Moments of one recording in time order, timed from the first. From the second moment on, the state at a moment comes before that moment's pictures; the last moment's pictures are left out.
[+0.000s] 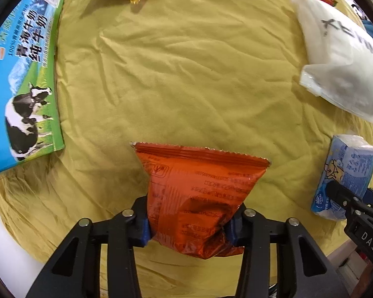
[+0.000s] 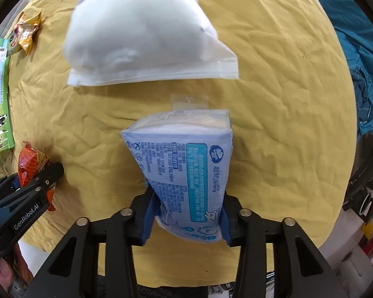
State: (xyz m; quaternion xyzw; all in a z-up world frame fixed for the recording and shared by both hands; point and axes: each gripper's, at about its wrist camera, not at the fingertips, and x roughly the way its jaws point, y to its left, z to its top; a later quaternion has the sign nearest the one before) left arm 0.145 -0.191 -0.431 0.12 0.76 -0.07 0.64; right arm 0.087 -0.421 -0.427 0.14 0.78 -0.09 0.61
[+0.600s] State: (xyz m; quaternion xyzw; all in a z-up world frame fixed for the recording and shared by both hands) left arm 0.146 -0.130 -0.263 0.04 0.66 -0.09 0.74; right arm 0.121 -0.348 -0.307 0.13 0.71 0.01 0.69
